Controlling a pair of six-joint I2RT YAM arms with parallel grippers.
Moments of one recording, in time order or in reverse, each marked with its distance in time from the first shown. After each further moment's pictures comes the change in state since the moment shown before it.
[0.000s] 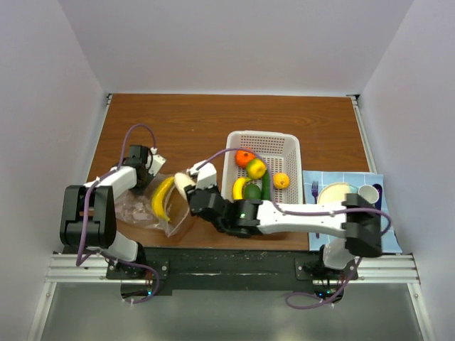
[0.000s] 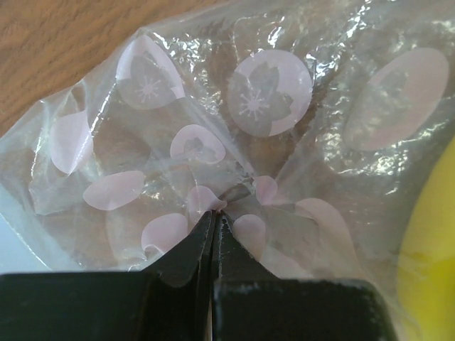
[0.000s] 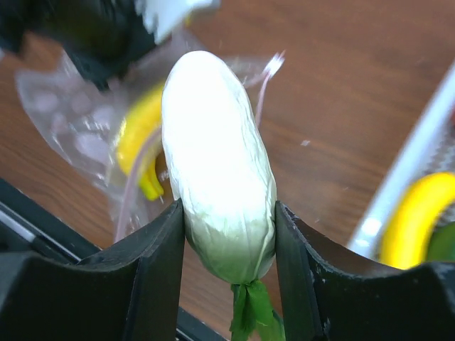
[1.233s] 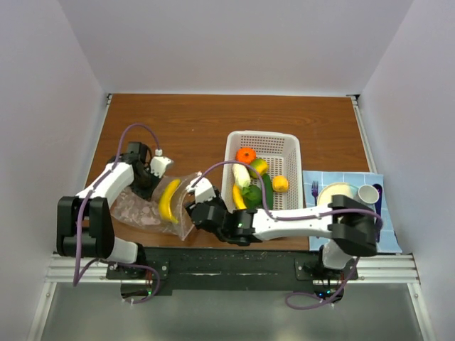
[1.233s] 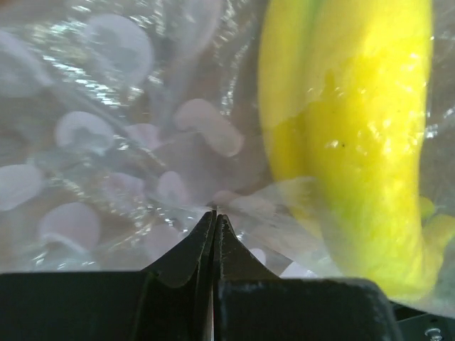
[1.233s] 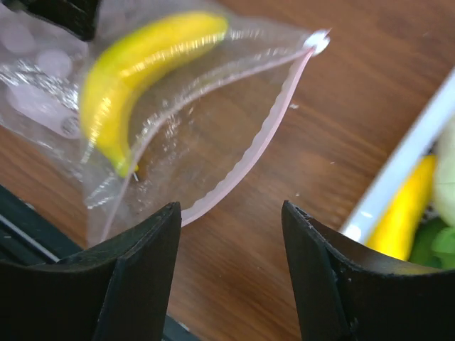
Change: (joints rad) left arm -0.015 -0.093 0.108 -0.359 0.335 -0.058; right arm 0.023 -0.013 -0.135 0.065 -0.002 -0.114
